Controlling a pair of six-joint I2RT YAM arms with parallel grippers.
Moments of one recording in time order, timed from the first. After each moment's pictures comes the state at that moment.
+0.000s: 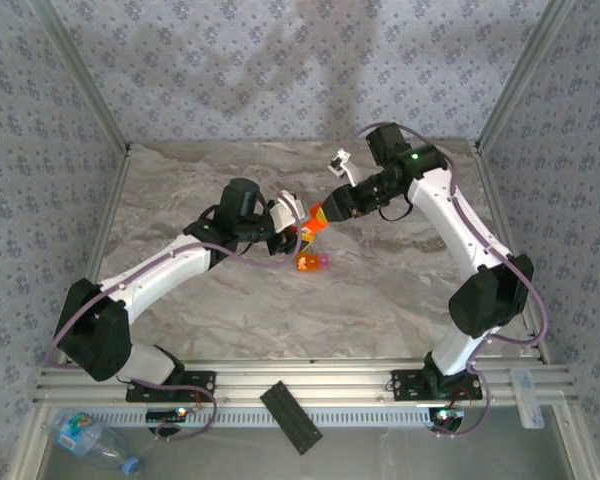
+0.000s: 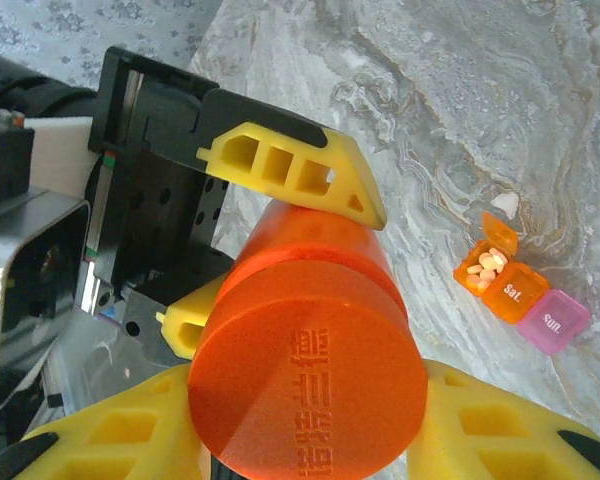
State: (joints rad) left arm -0.64 1.43 1.04 -0.11 0.52 0.43; right arm 0.39 1.69 1.74 -1.19 -0.79 -0.08
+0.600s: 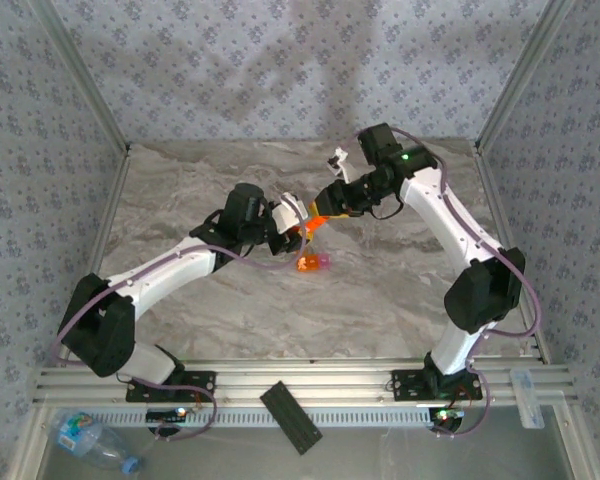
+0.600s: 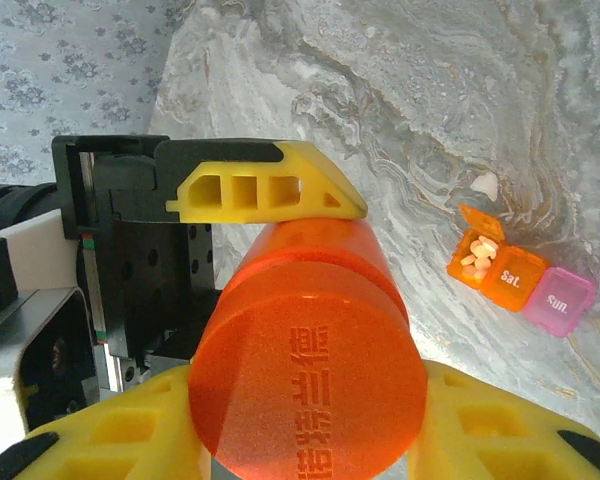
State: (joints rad) left arm -0.66 1.46 1.00 -0.04 0.39 0.42; right arm 0.42 1.72 1.74 -1.12 -0.73 0.16
